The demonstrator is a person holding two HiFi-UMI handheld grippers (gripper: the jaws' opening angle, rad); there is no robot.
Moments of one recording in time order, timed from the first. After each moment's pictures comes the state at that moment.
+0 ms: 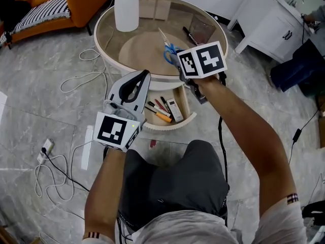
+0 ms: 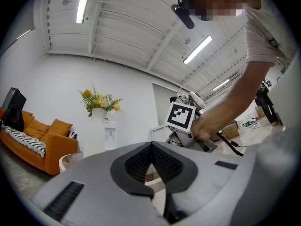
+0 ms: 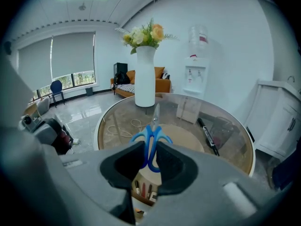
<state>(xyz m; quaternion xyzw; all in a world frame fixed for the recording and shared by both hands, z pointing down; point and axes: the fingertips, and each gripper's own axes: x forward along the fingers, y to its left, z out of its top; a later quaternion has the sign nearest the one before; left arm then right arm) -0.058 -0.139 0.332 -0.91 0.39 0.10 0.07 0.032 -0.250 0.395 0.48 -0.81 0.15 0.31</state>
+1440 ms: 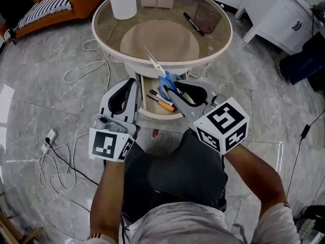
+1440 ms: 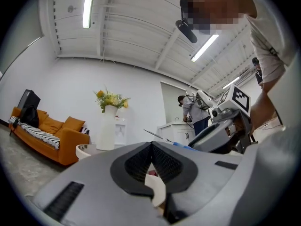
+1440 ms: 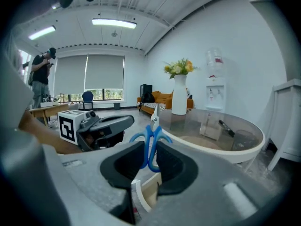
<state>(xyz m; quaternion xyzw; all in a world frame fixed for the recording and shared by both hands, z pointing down) -0.072 -0.097 0.363 -0.89 0.45 0.10 0.04 0.010 -0.083 0.390 0.37 -0.91 0.06 0.19</state>
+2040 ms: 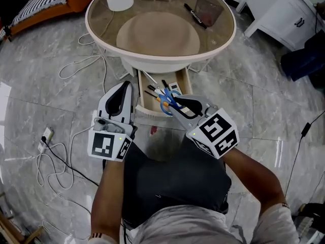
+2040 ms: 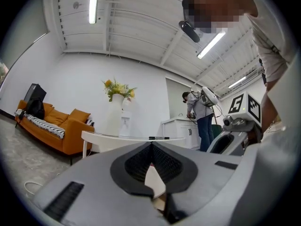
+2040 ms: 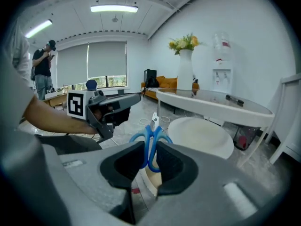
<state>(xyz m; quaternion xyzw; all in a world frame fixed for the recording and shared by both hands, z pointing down) -0.082 -0.111 0.416 -0.88 0.47 0.09 0.01 0.019 -0.066 0.484 0.33 -0.90 0.09 0.28</state>
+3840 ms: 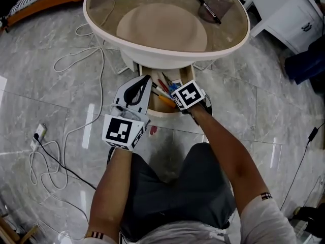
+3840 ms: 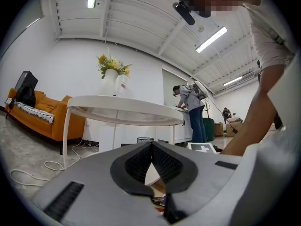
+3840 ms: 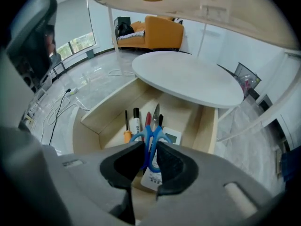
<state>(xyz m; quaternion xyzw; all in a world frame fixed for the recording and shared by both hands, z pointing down) -0.039 -0.151 0.502 -0.90 0.43 0.05 -0.02 0.077 -0.170 0.725 0.39 -0.74 0.24 0.50</state>
